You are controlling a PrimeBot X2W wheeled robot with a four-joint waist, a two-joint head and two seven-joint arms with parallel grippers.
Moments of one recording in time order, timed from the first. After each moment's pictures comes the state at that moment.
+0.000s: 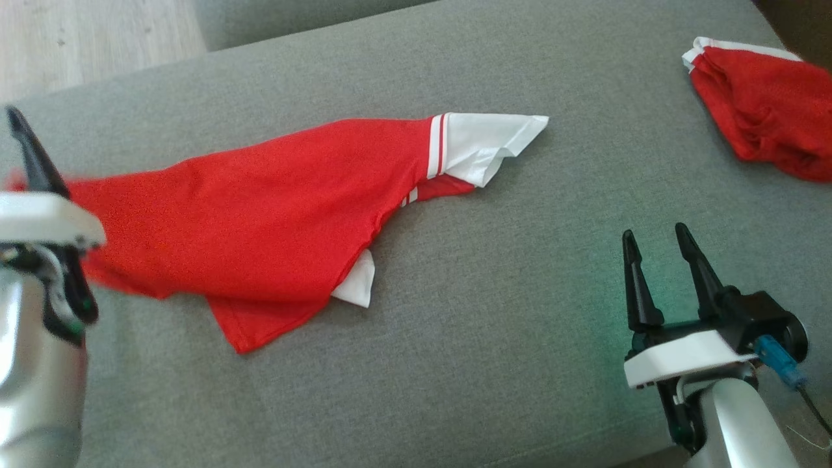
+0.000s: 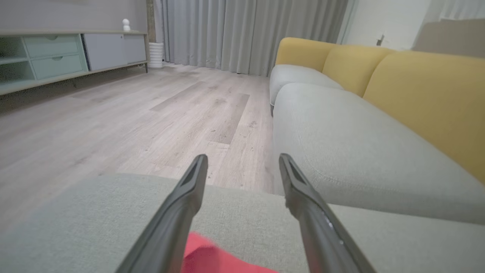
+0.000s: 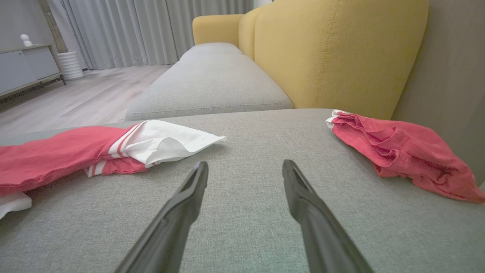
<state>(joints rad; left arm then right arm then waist) -0.54 0.37 -0.09 0.48 -0.59 0.22 -0.07 -0.12 -0.05 0.03 0.28 0.06 0.13 -0.25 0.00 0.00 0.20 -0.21</state>
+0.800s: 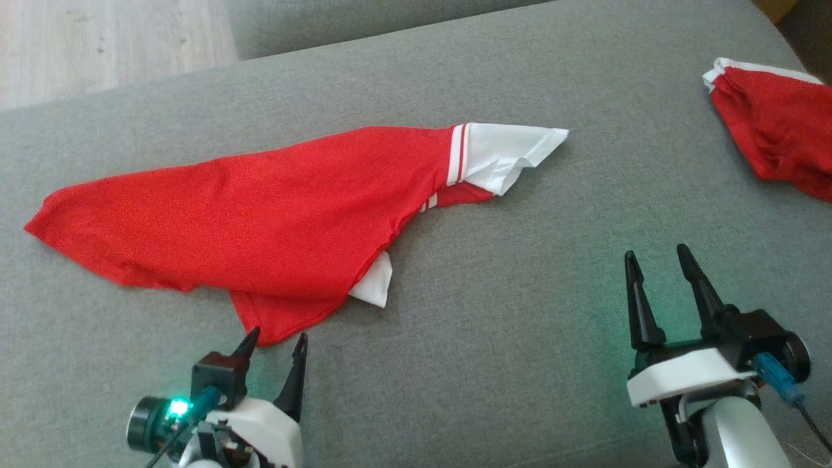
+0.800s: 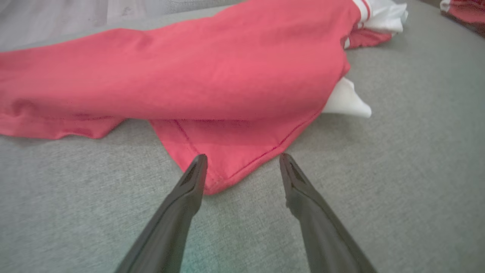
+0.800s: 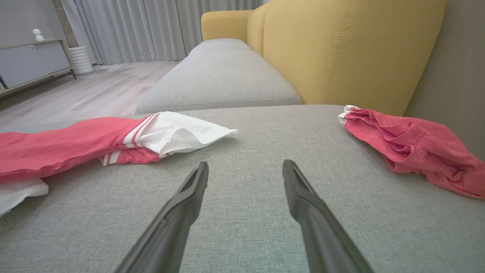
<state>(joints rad) -0.05 0.33 -0.51 0.12 -0.42 0.19 0.12 -0.07 -0.05 0.02 0.29 0.04 0.13 -0.25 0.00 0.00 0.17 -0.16</state>
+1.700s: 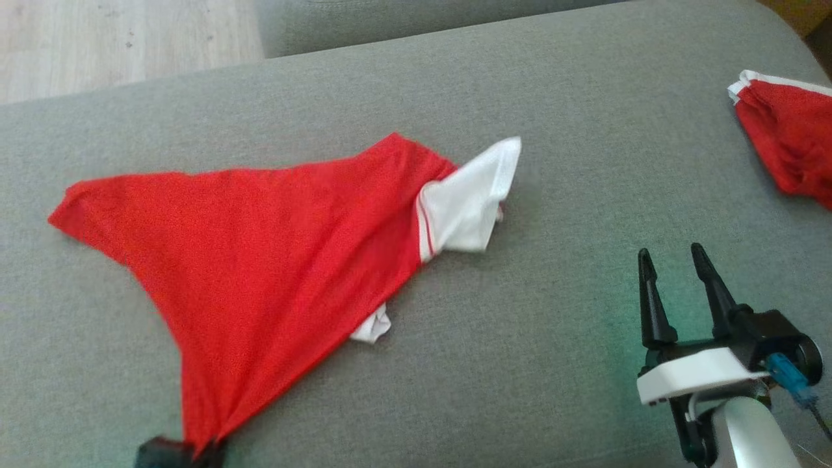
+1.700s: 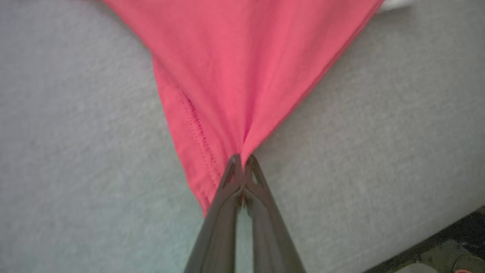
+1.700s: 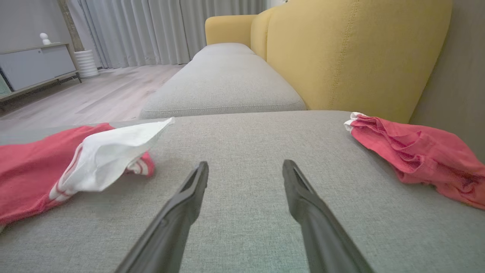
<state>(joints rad) 0.23 0.56 -0.48 -0.14 -0.45 0.27 0.34 -0.07 -0.05 -0.02 0.28 0.04 0.13 -0.25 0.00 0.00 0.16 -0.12</state>
